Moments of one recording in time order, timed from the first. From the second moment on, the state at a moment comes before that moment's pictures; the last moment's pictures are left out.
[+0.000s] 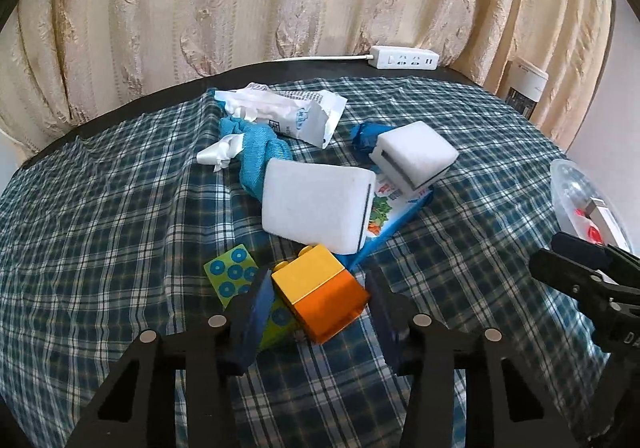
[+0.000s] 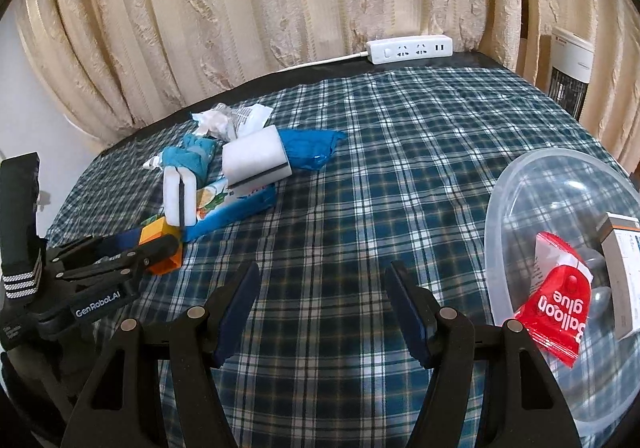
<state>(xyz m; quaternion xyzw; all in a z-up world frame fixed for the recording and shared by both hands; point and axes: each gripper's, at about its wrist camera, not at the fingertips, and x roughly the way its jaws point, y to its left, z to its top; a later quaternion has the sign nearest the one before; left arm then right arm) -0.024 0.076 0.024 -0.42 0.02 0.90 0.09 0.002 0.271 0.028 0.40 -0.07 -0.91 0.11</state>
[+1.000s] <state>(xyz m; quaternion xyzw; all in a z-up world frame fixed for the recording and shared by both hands) -0.010 0.076 0.033 -0.41 0.01 0.90 0.11 0.001 0.262 0.025 0.41 -0.07 -0.90 0.12</state>
